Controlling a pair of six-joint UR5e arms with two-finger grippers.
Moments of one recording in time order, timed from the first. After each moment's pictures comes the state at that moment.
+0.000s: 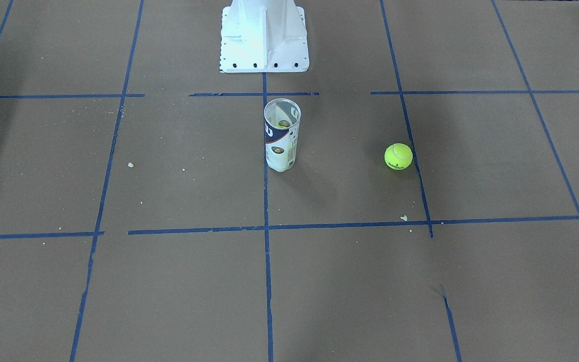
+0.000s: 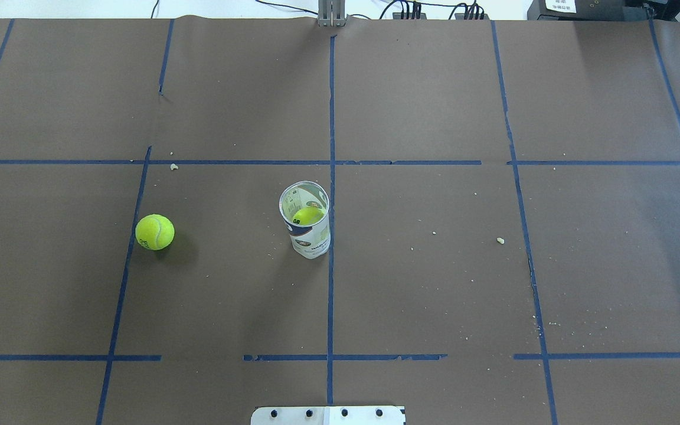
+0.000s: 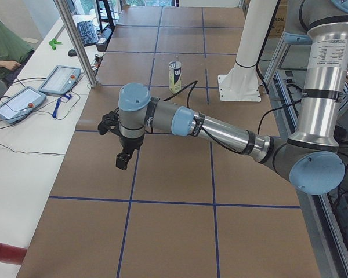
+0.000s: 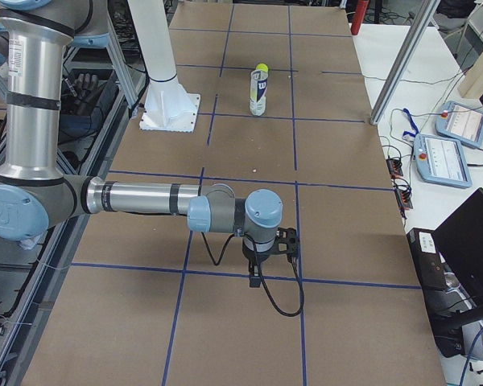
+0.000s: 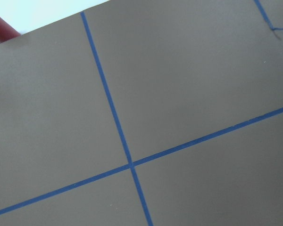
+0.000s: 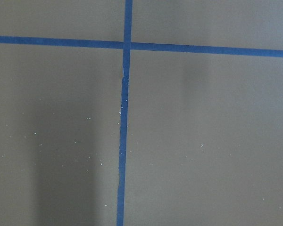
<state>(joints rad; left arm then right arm) -1.57 -1.67 -1.86 -1.52 -2.33 0.11 1.54 -1.71 1.70 -1.58 2.29 -0.01</state>
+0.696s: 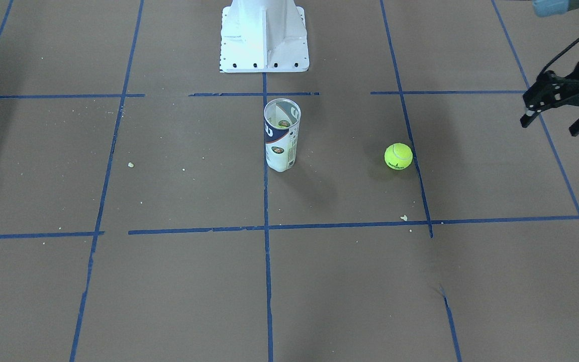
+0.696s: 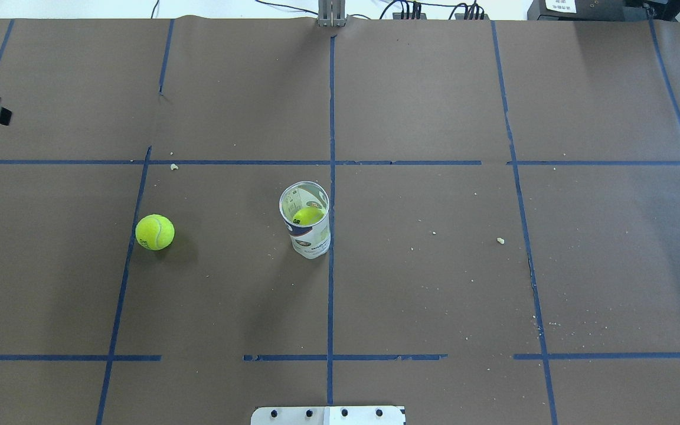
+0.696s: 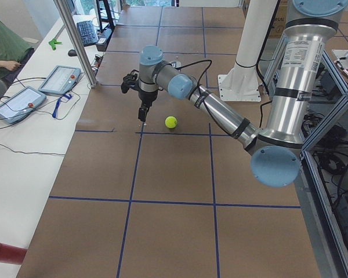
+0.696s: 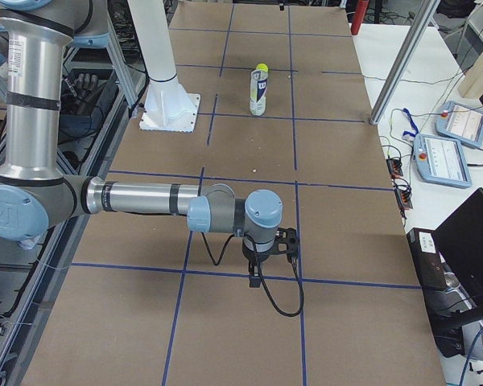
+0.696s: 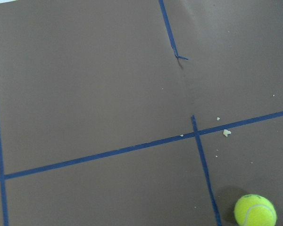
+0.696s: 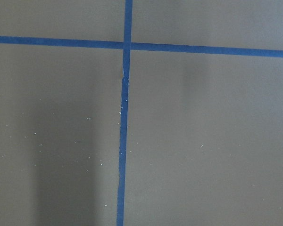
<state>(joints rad) -1.17 -1.74 -2.06 -1.55 -2.24 -0.54 1.54 -1.71 1.70 -1.58 2.29 -0.01</state>
